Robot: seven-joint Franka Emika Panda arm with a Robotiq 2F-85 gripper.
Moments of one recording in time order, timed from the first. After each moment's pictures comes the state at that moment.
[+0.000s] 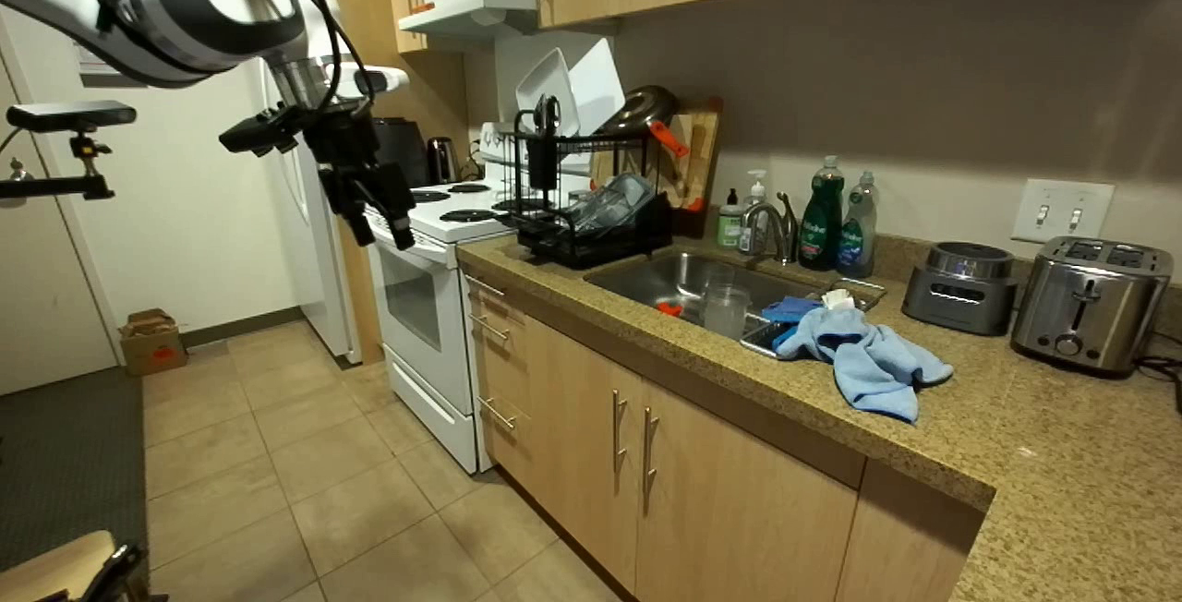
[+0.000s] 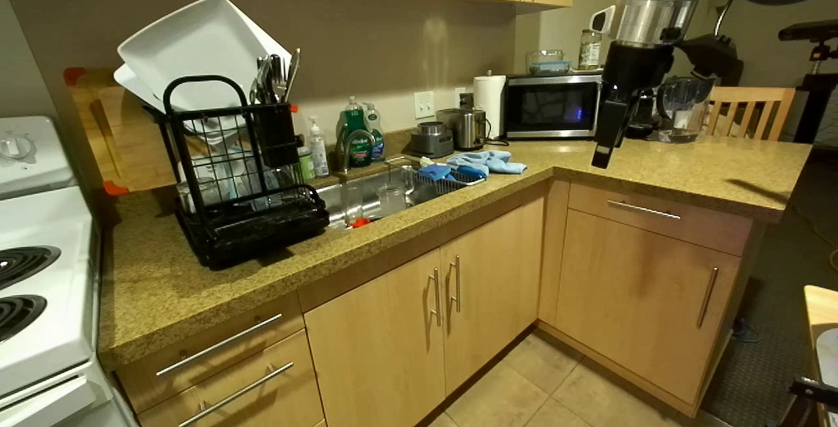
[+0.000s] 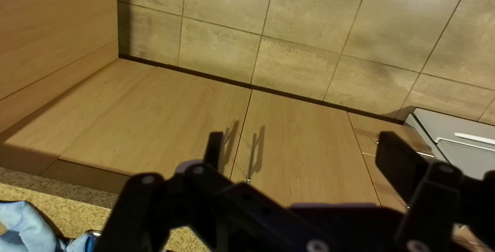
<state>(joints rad) 0.03 -0.38 0.21 -2.38 -0.09 2.15 0.21</state>
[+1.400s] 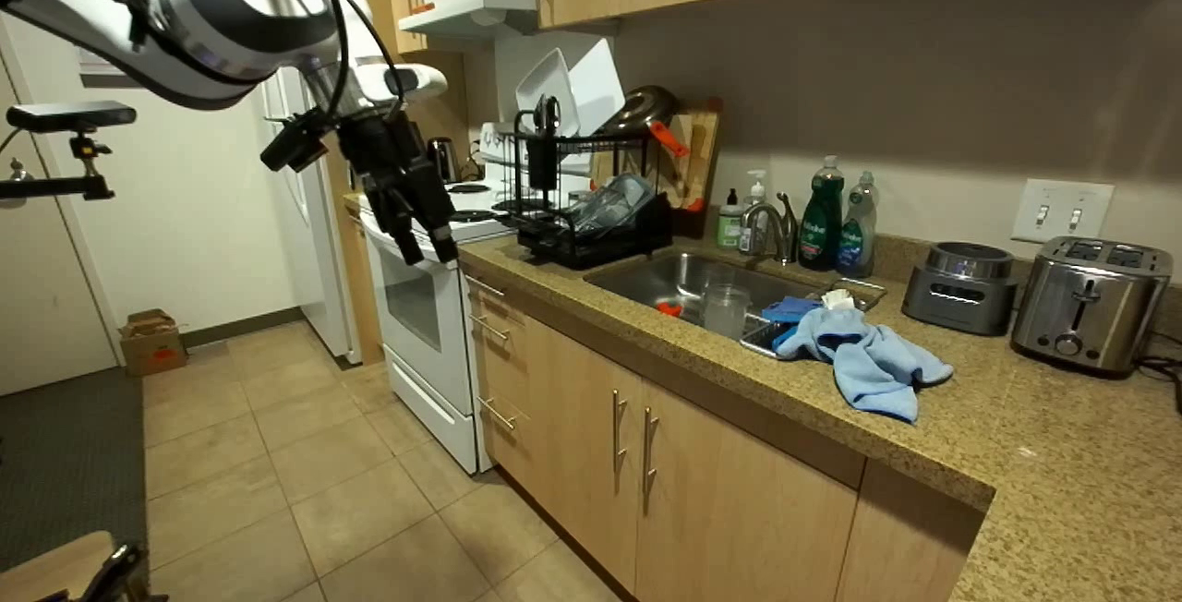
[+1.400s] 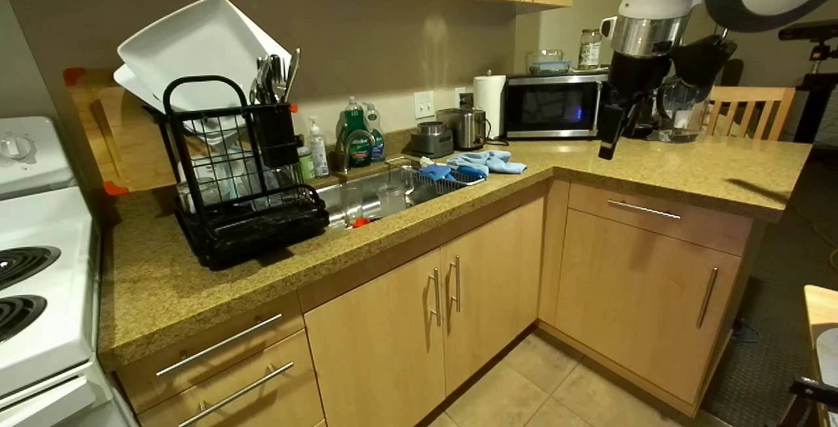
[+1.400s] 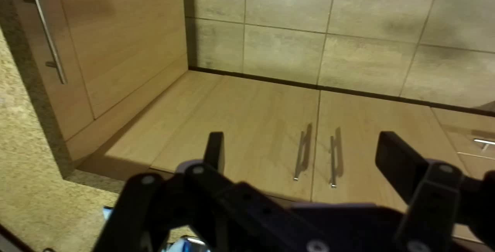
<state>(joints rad) -0.06 -0.36 0.16 -2.39 -0.28 2.15 0.32</state>
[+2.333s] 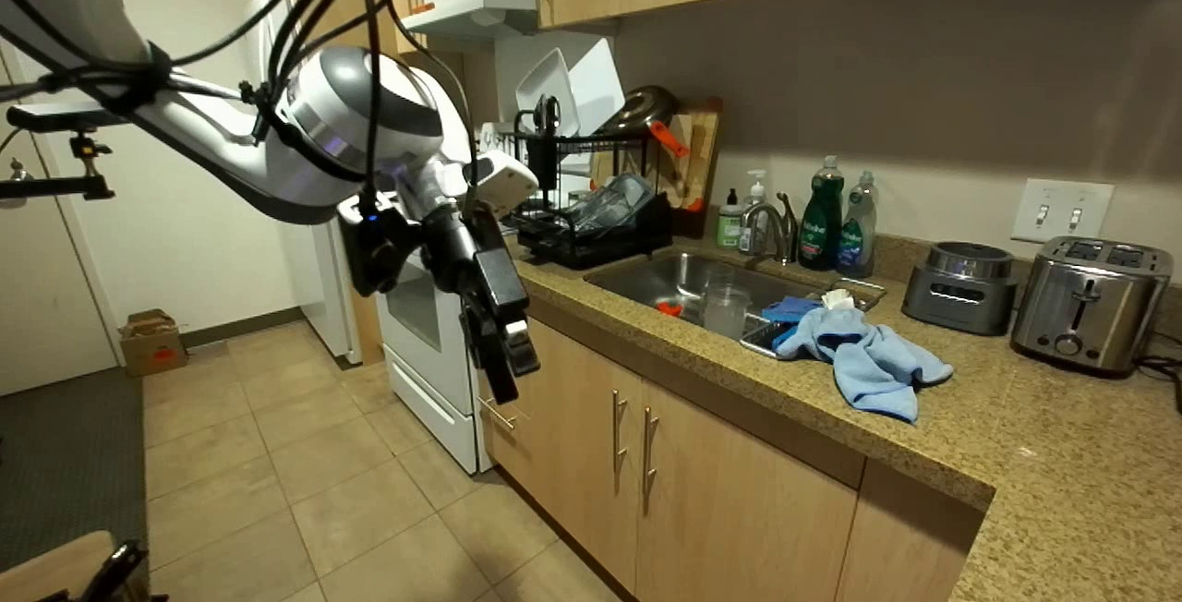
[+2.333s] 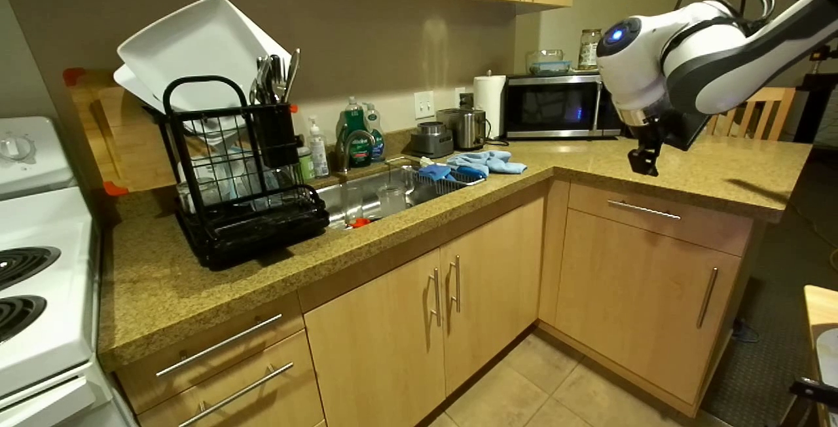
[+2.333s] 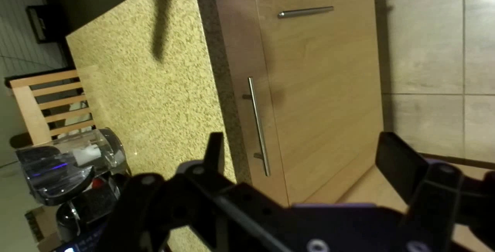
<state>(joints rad) -0.17 -0.12 0.07 -2.38 -0.85 1.93 0.72</state>
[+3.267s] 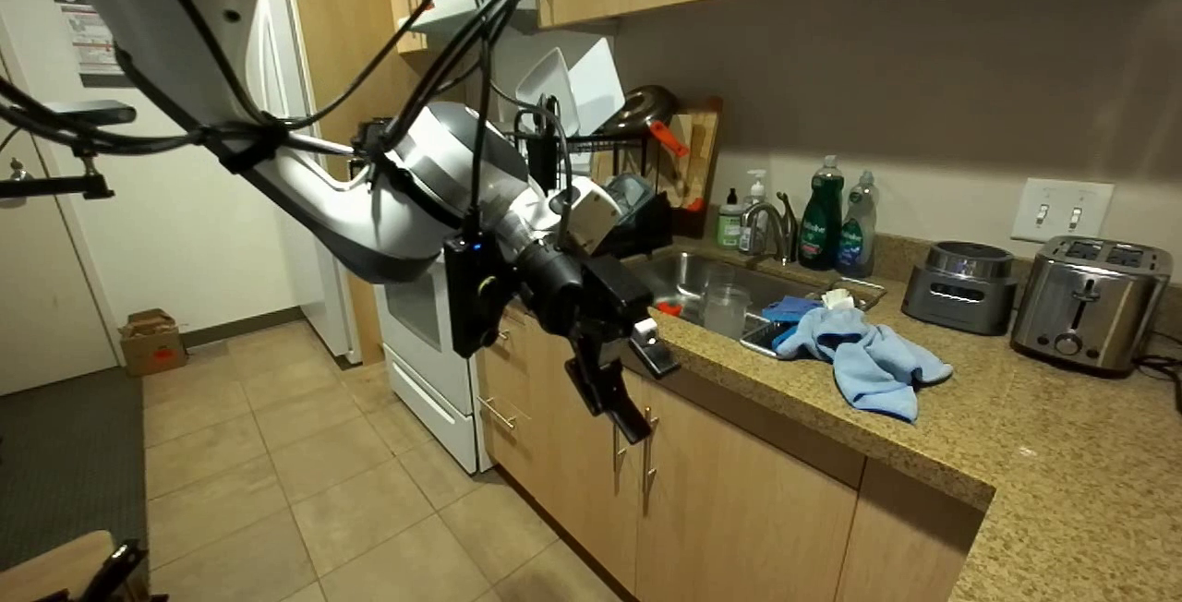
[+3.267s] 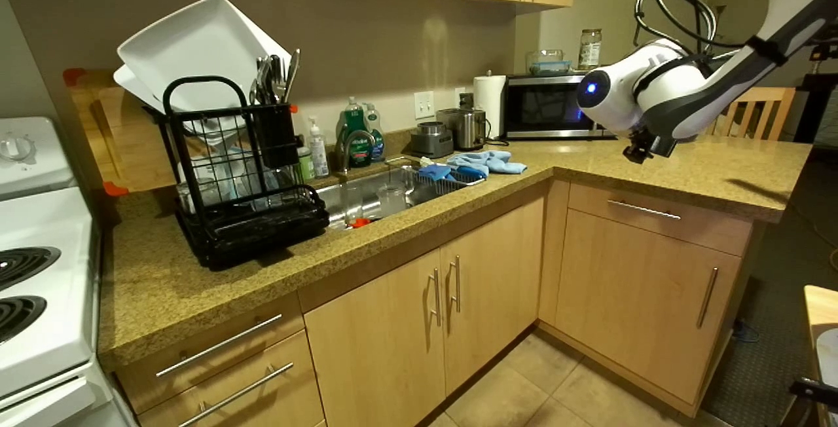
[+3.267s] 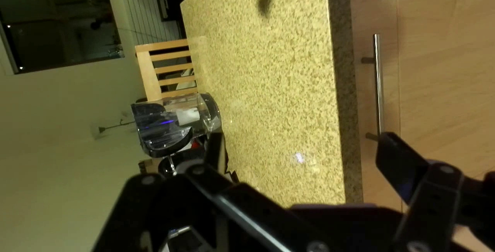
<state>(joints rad) -0.15 0.12 -0.07 -2.22 -1.24 1.85 0.85</state>
